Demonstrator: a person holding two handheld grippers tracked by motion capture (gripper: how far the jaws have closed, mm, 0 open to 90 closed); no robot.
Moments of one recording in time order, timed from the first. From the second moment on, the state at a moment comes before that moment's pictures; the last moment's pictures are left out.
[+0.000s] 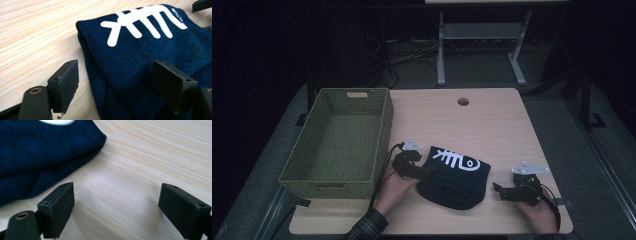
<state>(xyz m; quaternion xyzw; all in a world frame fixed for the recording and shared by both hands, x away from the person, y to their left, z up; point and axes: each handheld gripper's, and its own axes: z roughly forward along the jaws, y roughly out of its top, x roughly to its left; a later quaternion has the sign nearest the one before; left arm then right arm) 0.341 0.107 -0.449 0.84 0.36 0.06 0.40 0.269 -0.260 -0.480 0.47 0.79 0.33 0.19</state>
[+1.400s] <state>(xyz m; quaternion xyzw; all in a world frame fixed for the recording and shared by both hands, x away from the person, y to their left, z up) 0.338 0.104 -0.455 0.85 0.33 0.01 0.41 0.271 -0.260 -0.482 0.47 0.79 0.34 0.19</state>
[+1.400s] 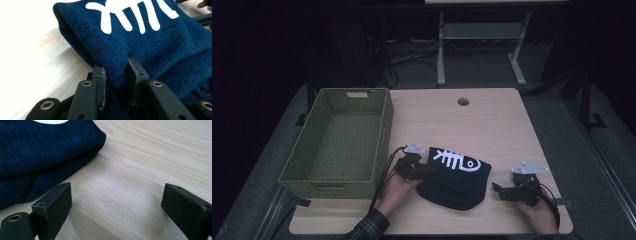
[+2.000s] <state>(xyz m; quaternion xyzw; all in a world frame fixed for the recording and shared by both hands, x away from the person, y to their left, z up) 0.328 0.108 -0.406 0.84 0.31 0.01 0.45 0.271 -0.260 -0.482 0.47 0.79 0.34 0.19</state>
